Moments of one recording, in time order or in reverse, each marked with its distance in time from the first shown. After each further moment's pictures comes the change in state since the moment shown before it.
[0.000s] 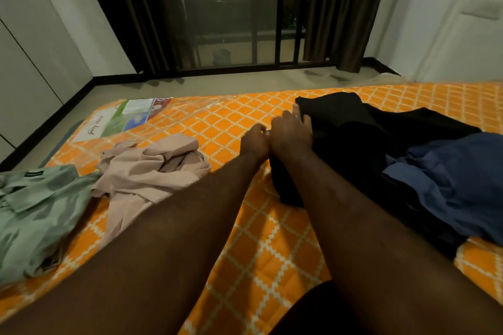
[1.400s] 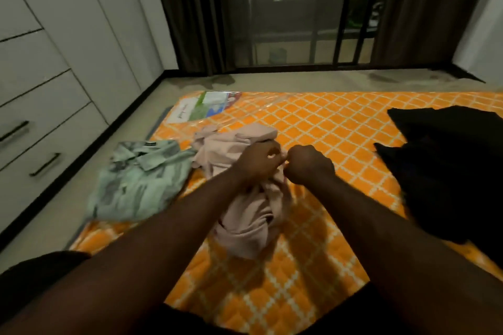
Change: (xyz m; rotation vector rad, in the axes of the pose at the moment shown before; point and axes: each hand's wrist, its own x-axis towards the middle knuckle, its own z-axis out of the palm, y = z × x) left_hand -0.103 -0.074 -0.183 0.273 -0.167 0.156; right_hand -0.094 -0.117 0.009 0.258 -0.219 -0.148
